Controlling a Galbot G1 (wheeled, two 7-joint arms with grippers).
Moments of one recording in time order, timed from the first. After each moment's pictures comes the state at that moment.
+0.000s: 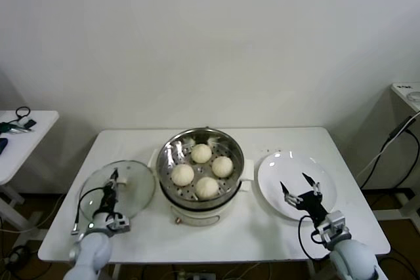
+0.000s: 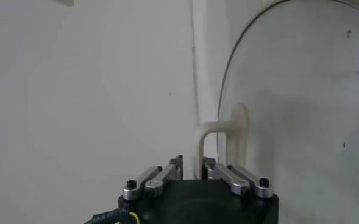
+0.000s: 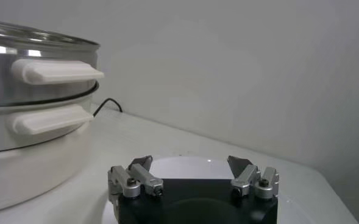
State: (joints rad) left arm 1.15 -1.29 -0.60 -1.33 1.36 0.05 -0.17; right arm -1.33 1.06 0.46 1.68 0.25 -0.01 -0.12
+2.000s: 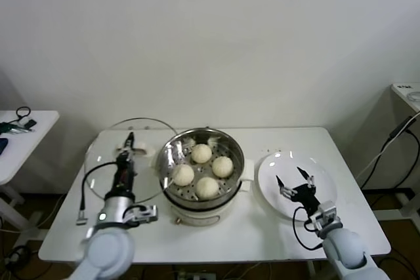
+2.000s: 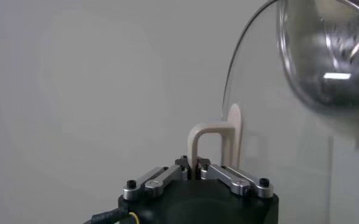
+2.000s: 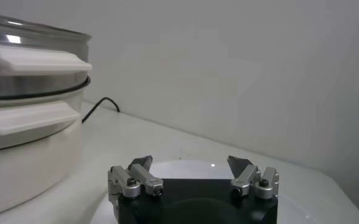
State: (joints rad) left arm 1.21 -0.98 -0.16 -2.11 1.26 0.68 0.08; right arm -1.21 1.08 0.41 1.56 0.24 0.01 -0.14
